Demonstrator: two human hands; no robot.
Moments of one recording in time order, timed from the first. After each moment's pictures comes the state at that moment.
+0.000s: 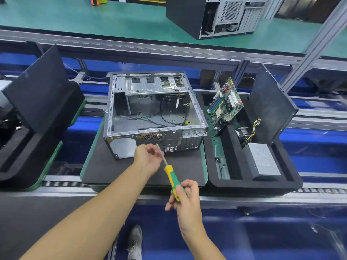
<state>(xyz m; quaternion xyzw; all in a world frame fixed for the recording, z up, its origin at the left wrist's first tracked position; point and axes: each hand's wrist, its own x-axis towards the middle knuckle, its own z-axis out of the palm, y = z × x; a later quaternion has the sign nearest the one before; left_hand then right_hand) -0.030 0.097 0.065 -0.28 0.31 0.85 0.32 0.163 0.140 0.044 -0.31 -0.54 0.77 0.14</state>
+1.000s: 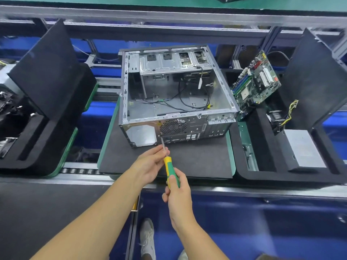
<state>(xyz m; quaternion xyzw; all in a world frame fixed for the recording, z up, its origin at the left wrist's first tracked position) -0.033 0.018 -0.001 -0.18 0.48 0.78 0.36 0.103 0.071 0.014 -0.38 -0.51 0.77 0.04</state>
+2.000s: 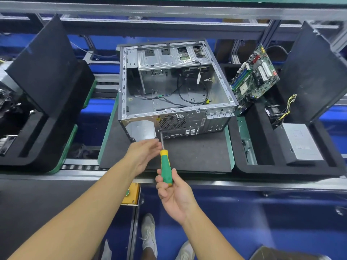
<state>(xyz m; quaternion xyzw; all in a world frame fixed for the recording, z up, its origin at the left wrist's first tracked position) -0.049 0.010 0.017 -0.18 0.60 0.72 0.31 0.105 0.081 0.017 -0.34 -0.10 0.93 -0.07</state>
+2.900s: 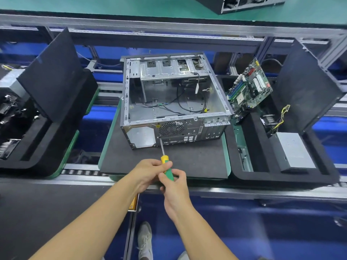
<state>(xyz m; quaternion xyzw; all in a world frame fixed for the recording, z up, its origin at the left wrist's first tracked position) -0.004 0.003 0.036 -0.08 0.65 0.60 0.46 0.086 0.073 0.020 -0.43 -0.43 0.79 0.02</state>
